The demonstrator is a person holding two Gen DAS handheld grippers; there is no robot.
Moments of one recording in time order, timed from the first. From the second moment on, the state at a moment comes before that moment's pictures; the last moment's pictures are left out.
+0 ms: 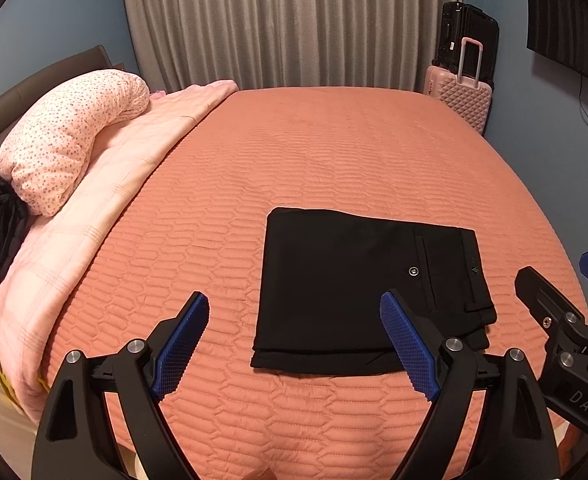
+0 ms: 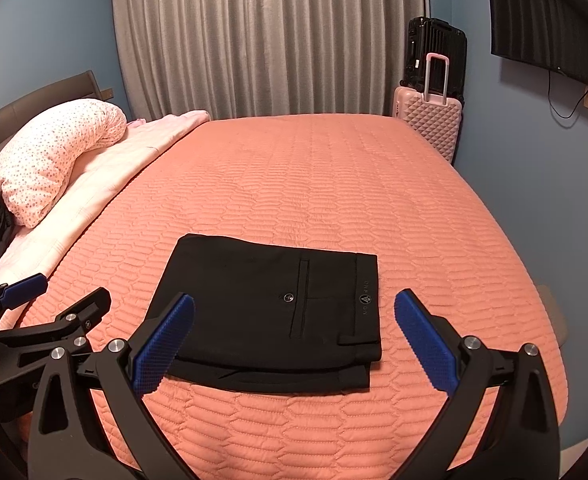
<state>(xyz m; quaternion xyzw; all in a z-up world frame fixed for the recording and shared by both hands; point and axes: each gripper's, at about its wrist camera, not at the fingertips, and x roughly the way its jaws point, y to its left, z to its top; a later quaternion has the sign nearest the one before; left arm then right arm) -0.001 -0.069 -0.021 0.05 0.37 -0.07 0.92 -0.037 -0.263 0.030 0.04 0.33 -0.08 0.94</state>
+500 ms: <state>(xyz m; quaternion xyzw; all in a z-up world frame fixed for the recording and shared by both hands) -0.007 -0.074 -0.021 0.08 0.36 -0.05 0.93 -0.035 -0.263 0.028 0.04 0.33 -0.08 0.94</state>
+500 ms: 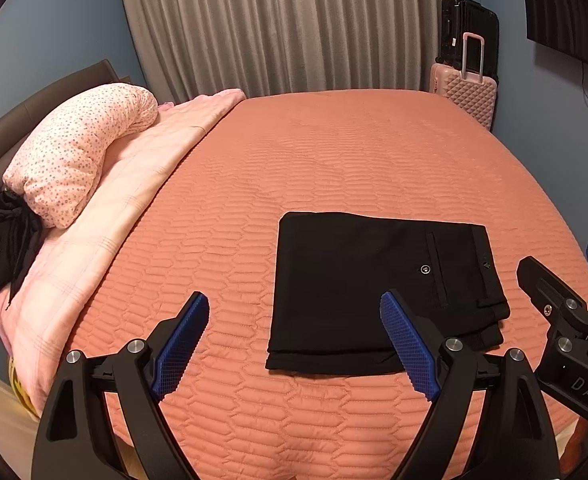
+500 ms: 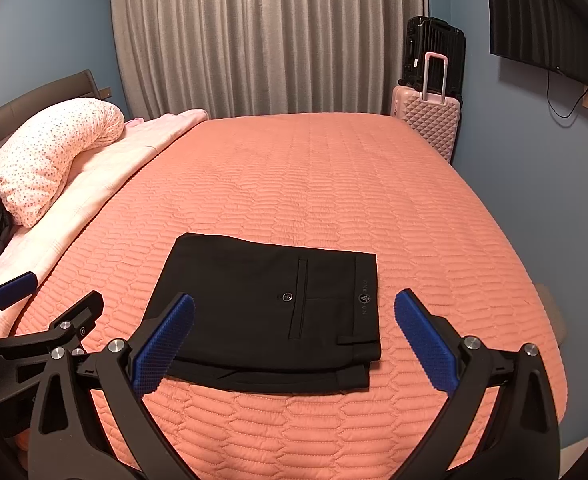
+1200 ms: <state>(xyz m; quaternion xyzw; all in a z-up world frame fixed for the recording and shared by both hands) 0.006 -0.068 -0.038 0.06 0.39 -0.08 0.92 -0.030 -0.260 0.020 0.04 0.34 -0.09 0.93</state>
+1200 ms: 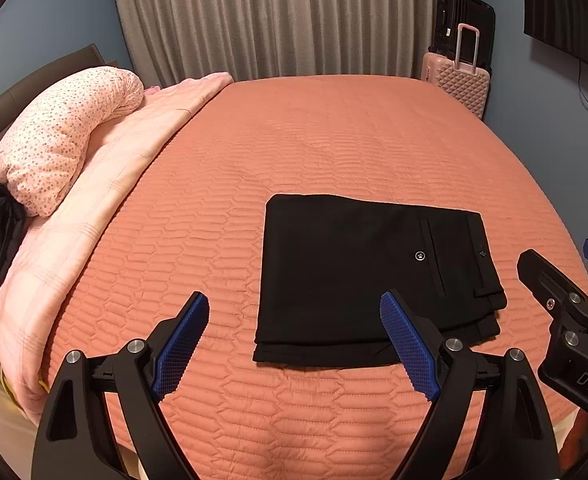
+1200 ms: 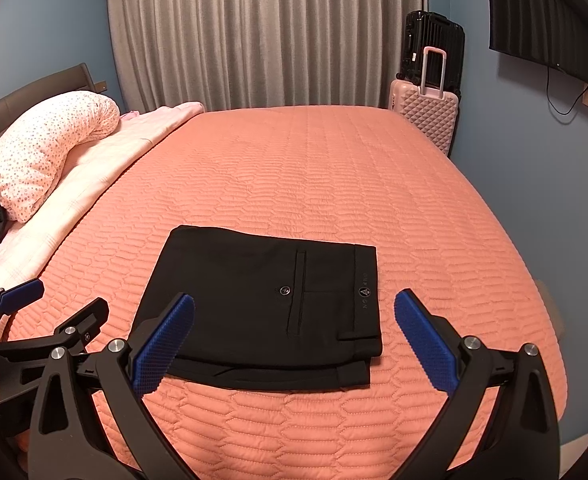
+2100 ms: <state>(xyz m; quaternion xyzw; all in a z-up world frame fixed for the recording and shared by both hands) 0.009 -0.062 -0.039 0.06 0.39 -0.09 0.92 -0.031 -0.266 0.019 0.04 0.34 -0.09 0.93</state>
